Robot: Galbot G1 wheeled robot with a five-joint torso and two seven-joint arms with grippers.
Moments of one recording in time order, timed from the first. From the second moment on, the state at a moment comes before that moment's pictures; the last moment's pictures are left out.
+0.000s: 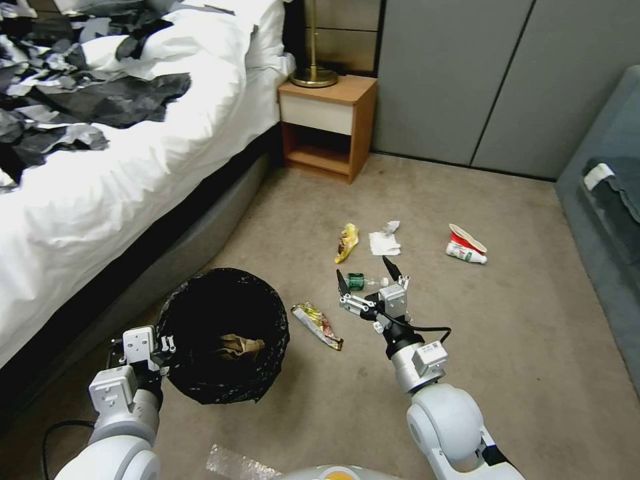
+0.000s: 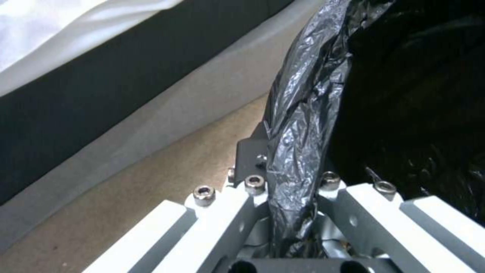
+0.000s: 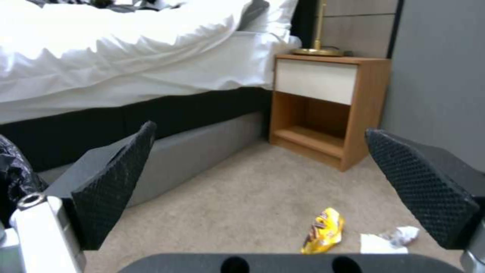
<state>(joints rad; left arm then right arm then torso) 1.78 -1.43 -0.71 -2.36 -0.25 0.49 -0.26 -1.42 1.38 0.23 2.02 0.04 0.06 -0.01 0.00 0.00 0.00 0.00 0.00</state>
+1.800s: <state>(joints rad) 1.86 -1.48 -0.70 -2.37 -0.14 0.48 -0.27 -0.69 1.61 0.27 0.53 -0.23 0.15 -0.16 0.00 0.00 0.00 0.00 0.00</state>
